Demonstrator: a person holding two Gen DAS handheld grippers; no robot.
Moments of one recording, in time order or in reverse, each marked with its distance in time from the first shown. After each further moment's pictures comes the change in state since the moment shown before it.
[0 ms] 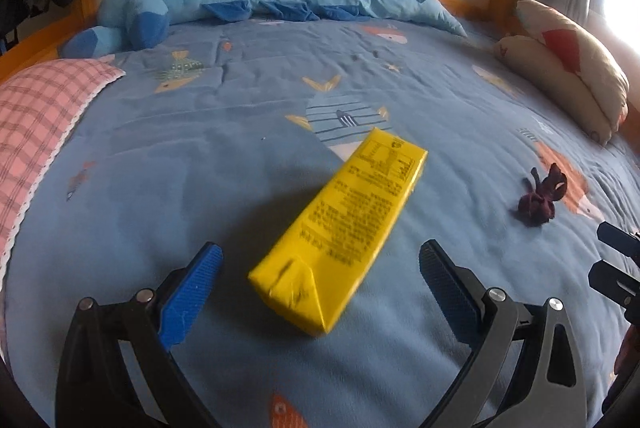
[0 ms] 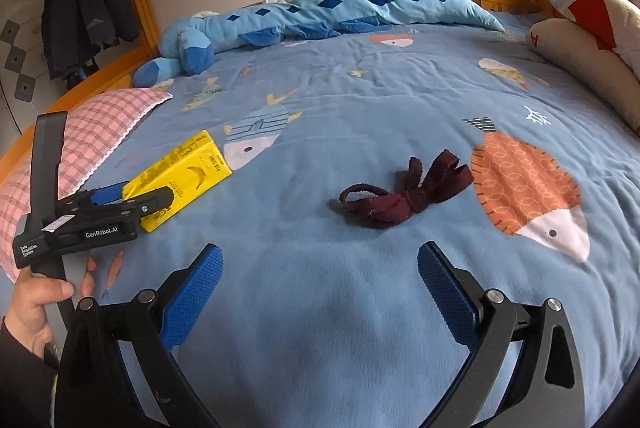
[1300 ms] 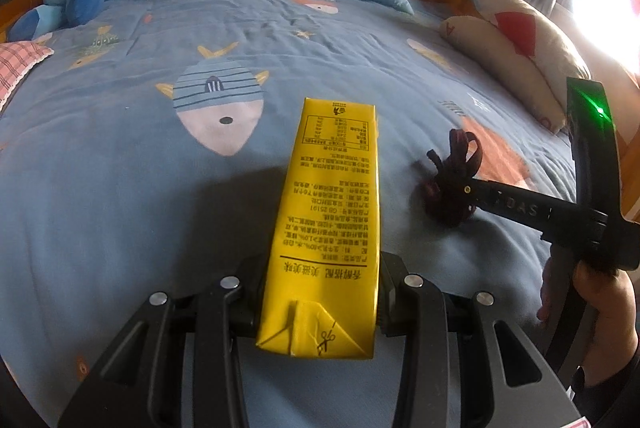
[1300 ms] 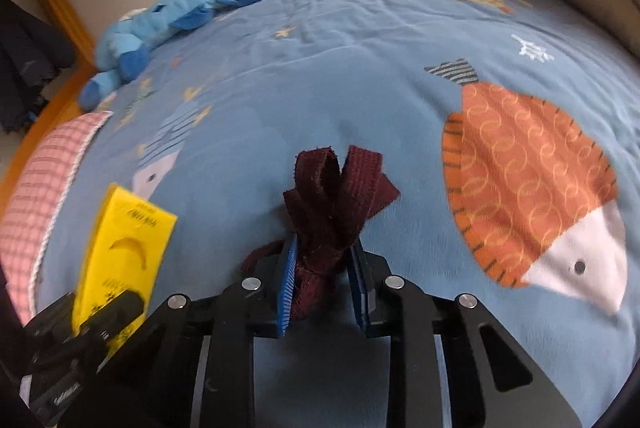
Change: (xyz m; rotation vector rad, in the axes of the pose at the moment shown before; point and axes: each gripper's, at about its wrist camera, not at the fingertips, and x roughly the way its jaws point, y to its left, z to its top) left arm 0.013 -0.090 -0.013 -0.017 0.088 -0.200; right arm 0.064 -0.078 0.028 0.226 0.163 0.032
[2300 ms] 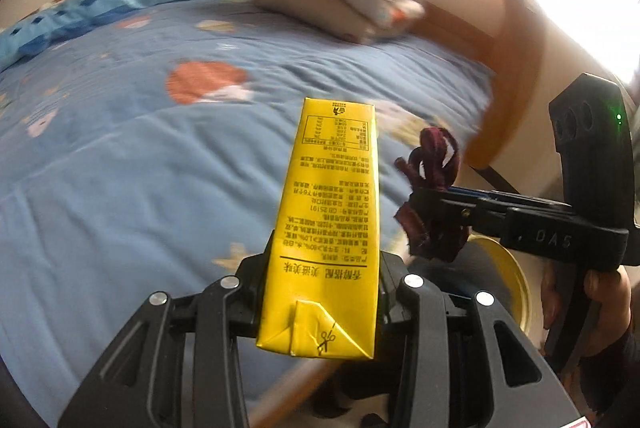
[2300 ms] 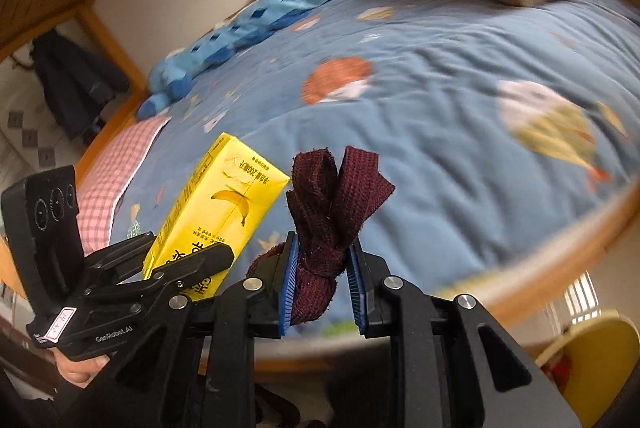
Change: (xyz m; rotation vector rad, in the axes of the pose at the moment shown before) left arm -0.132 -0.273 -0.156 0.312 0.054 -0.300; right arm -0.301 -0.128 -0.209 0.099 -0.127 0.050
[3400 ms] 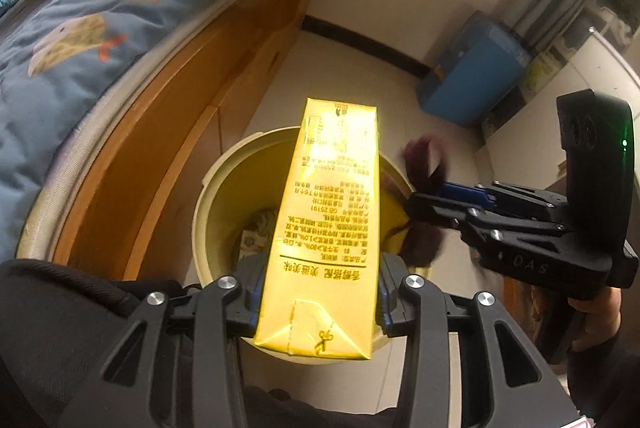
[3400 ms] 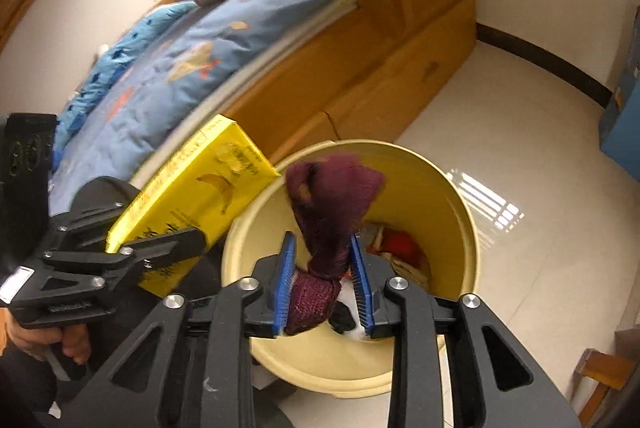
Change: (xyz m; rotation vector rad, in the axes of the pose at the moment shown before) left arm 0.148 -0.288 -0.075 0.366 0.361 -0.306; right arm -0.172 -0.222 -0.190 0.344 -0.046 -0.404
